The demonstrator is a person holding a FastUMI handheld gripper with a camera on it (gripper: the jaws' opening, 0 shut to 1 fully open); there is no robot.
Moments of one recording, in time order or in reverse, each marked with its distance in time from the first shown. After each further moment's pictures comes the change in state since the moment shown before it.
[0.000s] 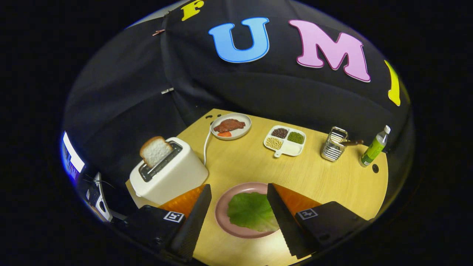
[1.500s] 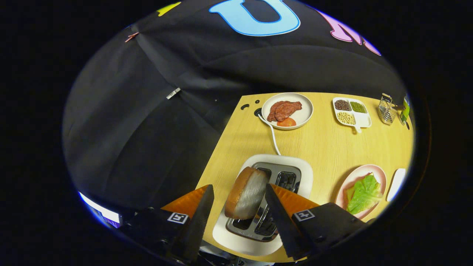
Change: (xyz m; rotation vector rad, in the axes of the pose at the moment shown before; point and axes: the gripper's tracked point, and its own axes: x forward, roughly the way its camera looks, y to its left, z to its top) arm 0.150 0.213 0.020 0.356 0.172 0.019
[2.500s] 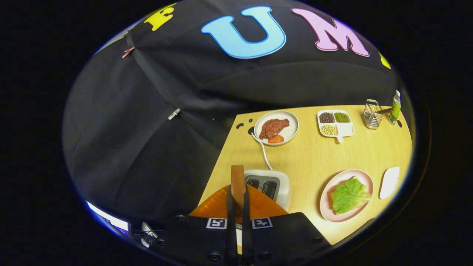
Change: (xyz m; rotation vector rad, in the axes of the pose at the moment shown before) arm -0.089 -0.007 0.051 0.046 -0.153 0.024
